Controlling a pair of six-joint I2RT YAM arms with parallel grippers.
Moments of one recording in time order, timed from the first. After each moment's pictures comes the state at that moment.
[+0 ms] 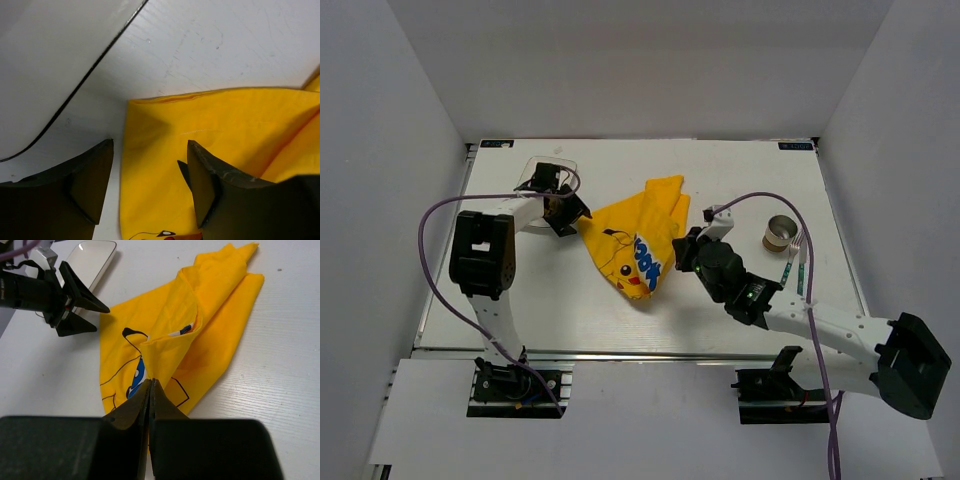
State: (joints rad) left arm -0.15 1.96 1.30 -0.36 0.17 -0.82; right arm 0.96 1.11 0.62 0.21 0.52 0.52
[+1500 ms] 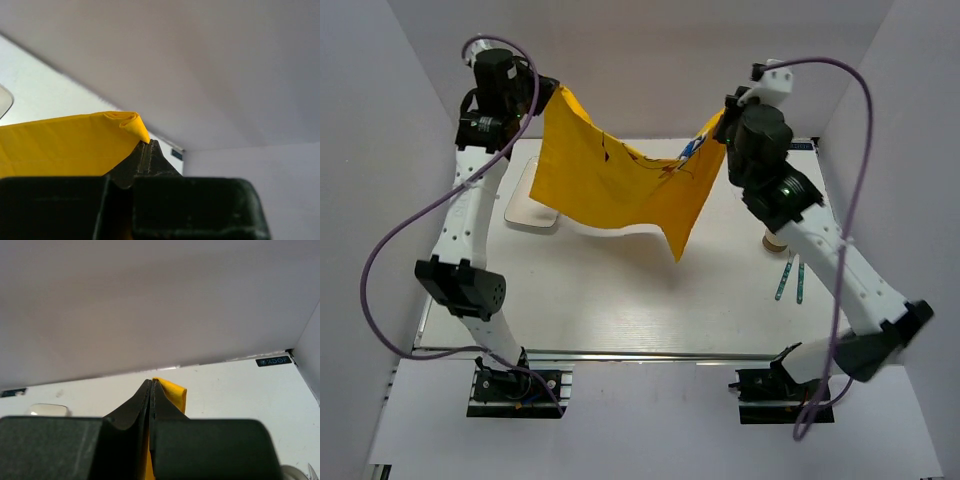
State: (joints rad) left arm -0.16 1.74 2.16 -0.58 -0.05 -0.96; right arm 0.68 1.35 1.63 -0.19 0.71 0.15
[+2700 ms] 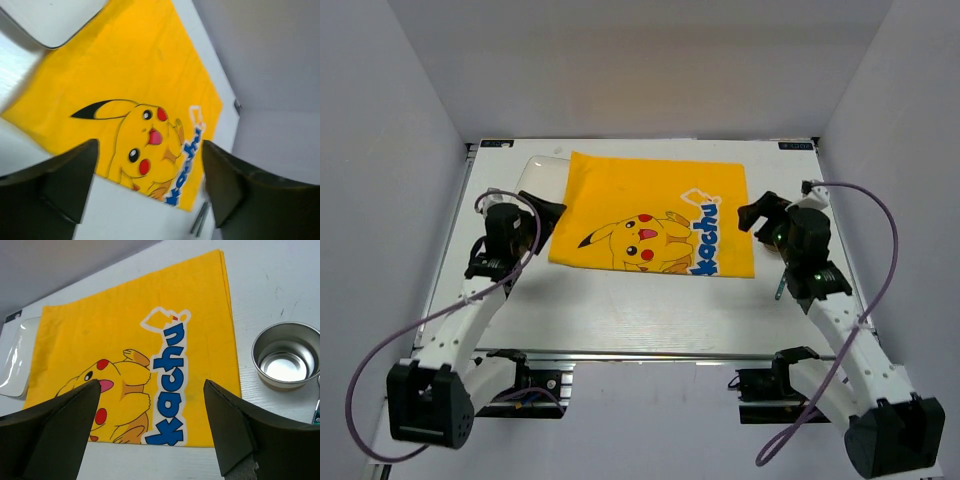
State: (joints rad) left arm -0.13 1.05 0.70 -0.08 0.02 -1.05; right arm 0.22 0.89 0.68 -0.08 0.07 0.50
